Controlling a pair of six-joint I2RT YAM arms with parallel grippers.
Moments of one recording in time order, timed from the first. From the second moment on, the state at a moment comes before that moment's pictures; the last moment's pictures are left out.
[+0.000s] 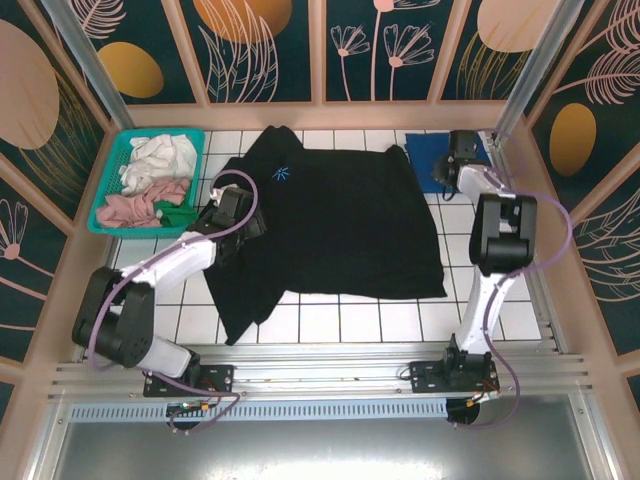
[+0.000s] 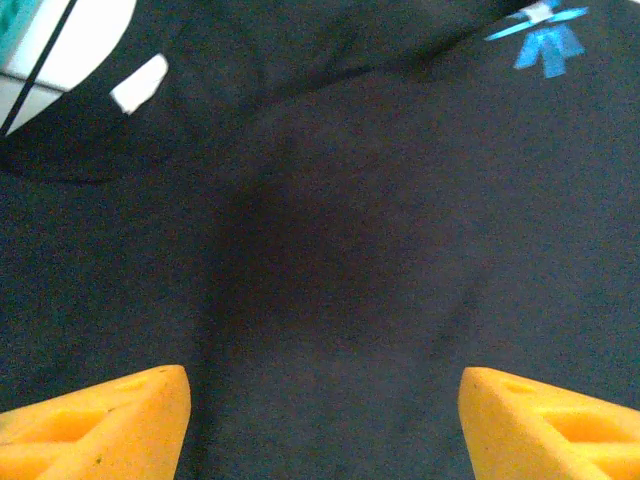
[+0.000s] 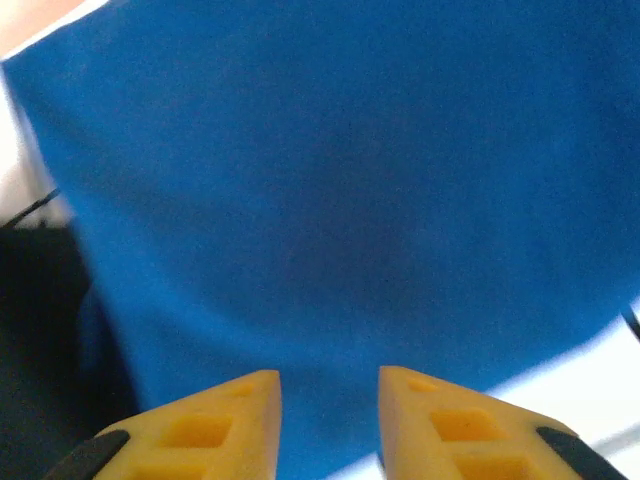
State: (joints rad) left arm -0.41 1.50 0.88 -0.24 -0.27 -0.62; right arm -0.04 2.13 1.59 -0.33 0.09 0.43
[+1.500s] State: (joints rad) left arm -0.30 2.22 1.83 -0.39 -0.19 -0.53; right arm 0.15 2.14 1.59 -0.28 -0.03 0.49
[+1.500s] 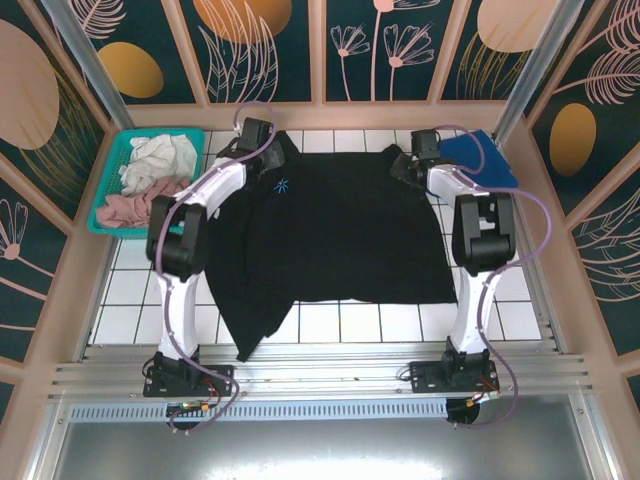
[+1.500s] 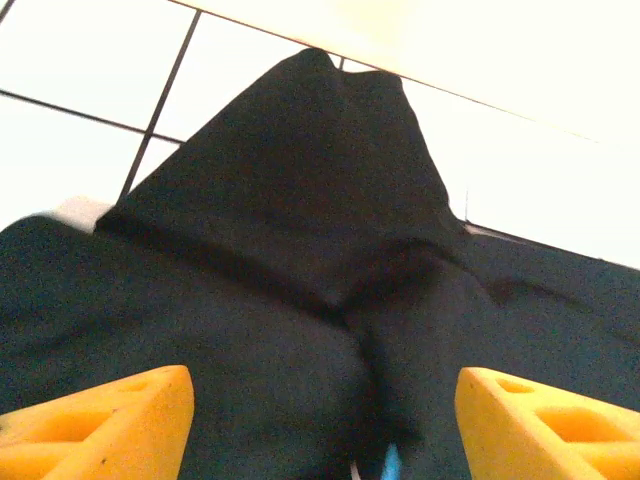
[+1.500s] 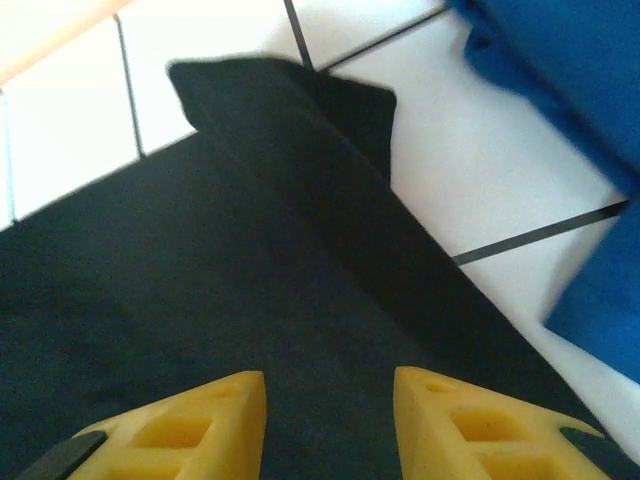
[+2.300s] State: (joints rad) left arm -0.14 2.42 1.95 -0.47 -0.14 -0.56; right arm 0.06 2.22 1.61 -0.29 -0.12 0.50
